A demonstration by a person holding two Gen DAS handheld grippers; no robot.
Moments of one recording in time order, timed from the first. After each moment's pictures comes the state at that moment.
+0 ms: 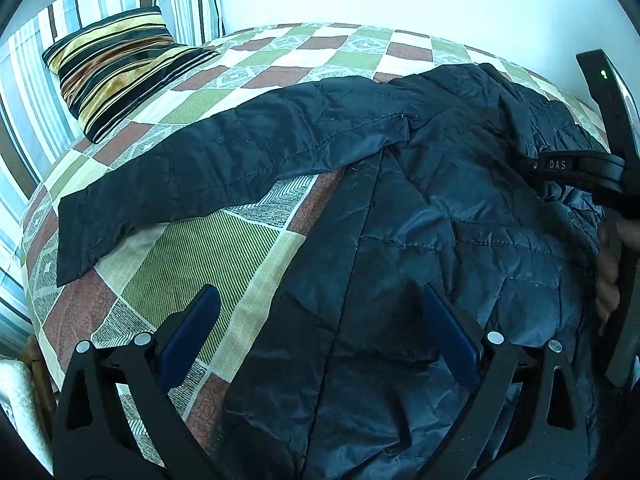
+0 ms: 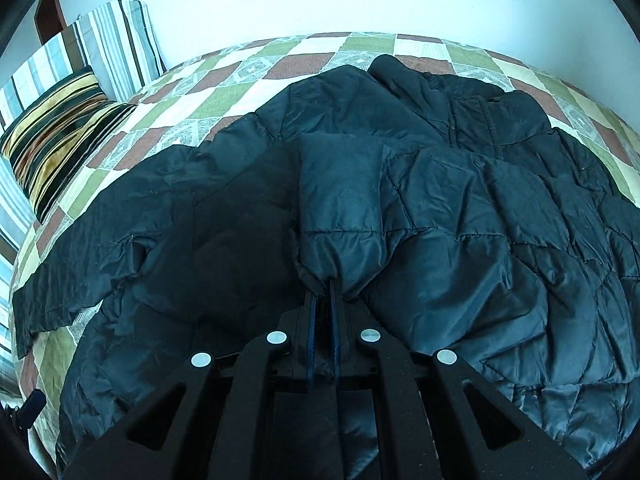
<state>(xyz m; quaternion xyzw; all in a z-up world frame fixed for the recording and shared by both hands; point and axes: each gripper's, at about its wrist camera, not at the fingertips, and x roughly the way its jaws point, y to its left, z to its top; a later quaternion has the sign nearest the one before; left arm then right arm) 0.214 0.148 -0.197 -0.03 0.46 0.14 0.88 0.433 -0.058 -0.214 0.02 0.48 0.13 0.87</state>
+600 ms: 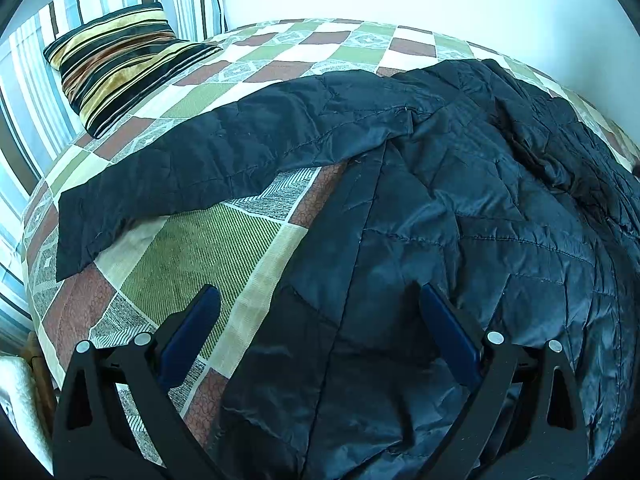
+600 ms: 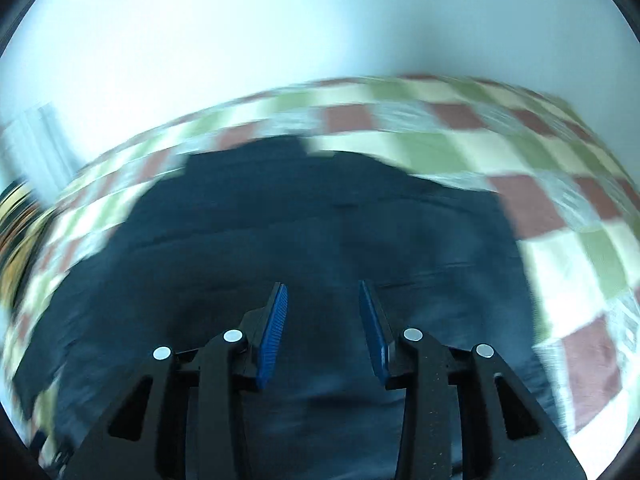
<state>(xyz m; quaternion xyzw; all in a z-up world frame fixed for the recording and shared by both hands) 0.214 0.149 -0.200 -0.03 0.47 0.15 0.87 0.412 -0.255 -0.172 0.11 0.43 -0.06 0.89</state>
